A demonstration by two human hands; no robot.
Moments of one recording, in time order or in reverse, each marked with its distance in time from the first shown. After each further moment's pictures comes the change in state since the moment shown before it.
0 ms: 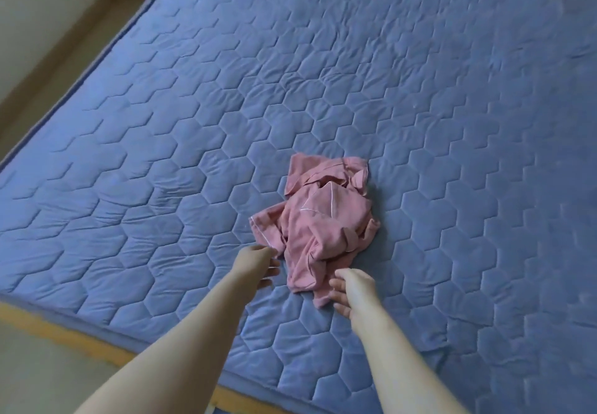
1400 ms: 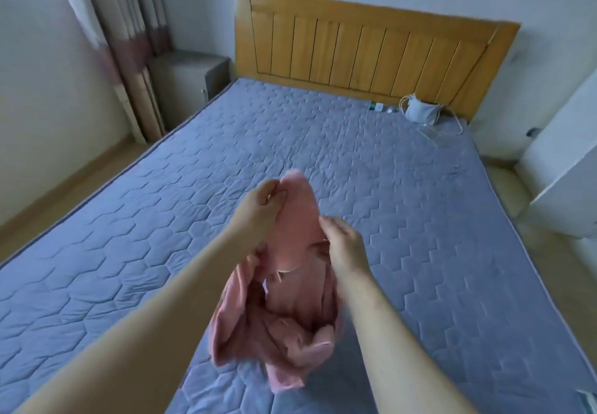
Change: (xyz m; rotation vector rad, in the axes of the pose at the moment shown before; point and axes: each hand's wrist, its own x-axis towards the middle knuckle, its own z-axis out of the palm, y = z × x) left_hand -0.208 0.139 0.093 0.344 0.140 1.156; right_hand -0.157 -0.116 -0.116 0.125 -0.181 -0.948
